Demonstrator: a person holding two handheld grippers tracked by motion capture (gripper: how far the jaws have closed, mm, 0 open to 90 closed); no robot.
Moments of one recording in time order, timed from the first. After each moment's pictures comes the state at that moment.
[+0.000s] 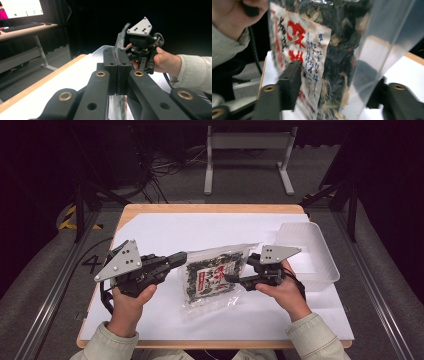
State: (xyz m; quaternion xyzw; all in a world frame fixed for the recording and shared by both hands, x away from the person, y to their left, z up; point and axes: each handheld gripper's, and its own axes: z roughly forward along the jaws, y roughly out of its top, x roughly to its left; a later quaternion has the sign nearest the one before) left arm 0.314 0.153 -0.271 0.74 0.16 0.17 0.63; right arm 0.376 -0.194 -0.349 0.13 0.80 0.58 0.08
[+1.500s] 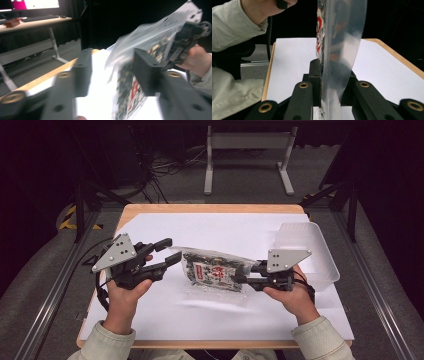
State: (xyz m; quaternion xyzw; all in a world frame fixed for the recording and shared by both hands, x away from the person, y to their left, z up) left arm 0.330 0.165 -0.277 0.73 0.22 0.19 0.62; right arm 0.352 -0.204 -0.320 0.06 0.82 0.55 0.11
